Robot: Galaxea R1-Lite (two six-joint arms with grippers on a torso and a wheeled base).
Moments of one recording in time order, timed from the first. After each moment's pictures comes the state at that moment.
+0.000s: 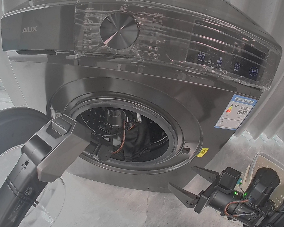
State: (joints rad) left arm -0.47 2.70 -1.87 -0.97 0.27 -0.13; right arm 0.59 1.88 -0.21 -1.55 0.25 0.11
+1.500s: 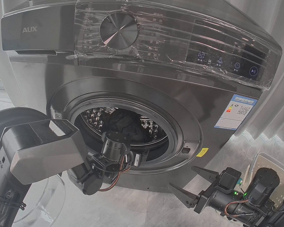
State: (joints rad) left arm -0.60 2.45 -1.14 -1.04 0.26 -0.13; right arm 0.59 1.88 -0.21 -1.55 0.25 0.11
